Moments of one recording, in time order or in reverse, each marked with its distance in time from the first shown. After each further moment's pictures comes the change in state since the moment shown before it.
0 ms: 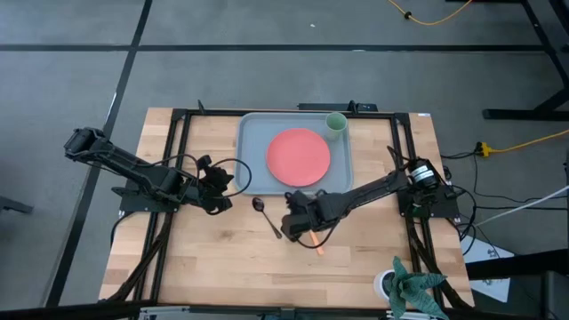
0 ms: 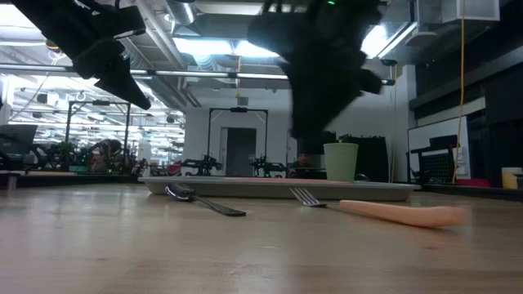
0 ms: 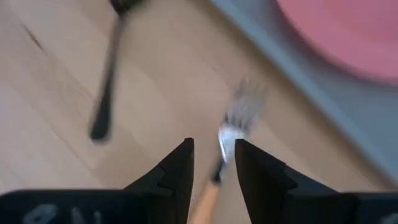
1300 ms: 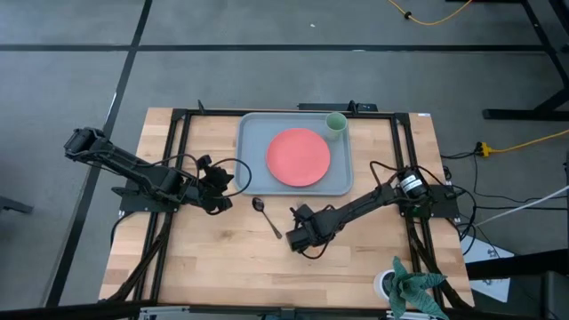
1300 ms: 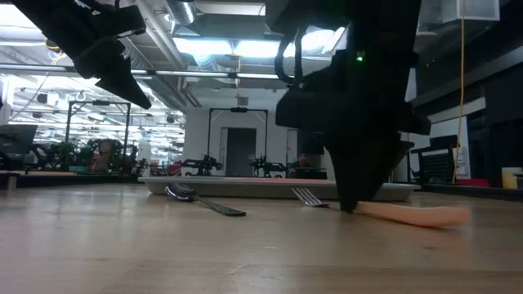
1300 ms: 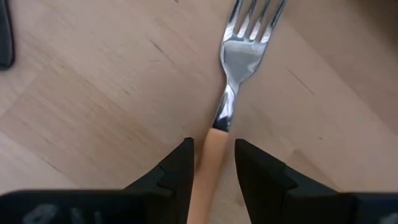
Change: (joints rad) left arm 0.000 0.000 0.000 0.005 -0.008 0.002; right arm 0.055 0.117 -0.067 -0.007 -0.109 0.156
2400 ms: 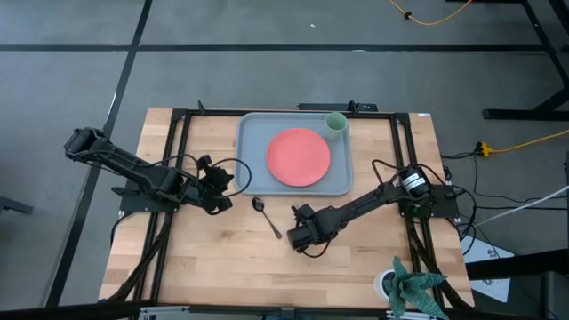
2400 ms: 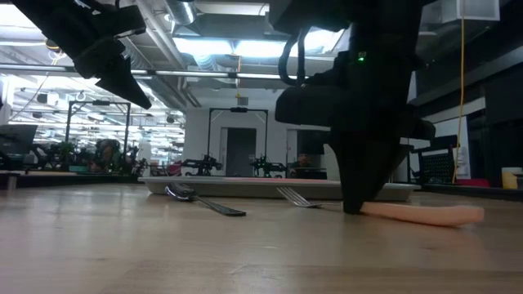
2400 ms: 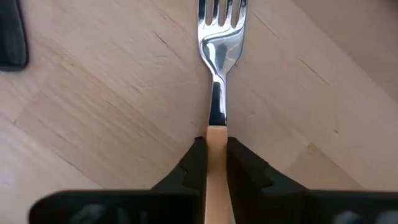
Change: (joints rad) left arm 0.000 0.000 0.000 0.000 0.000 -0.001; right arm -0.002 0.000 -0.059 0.065 -0.059 0.026
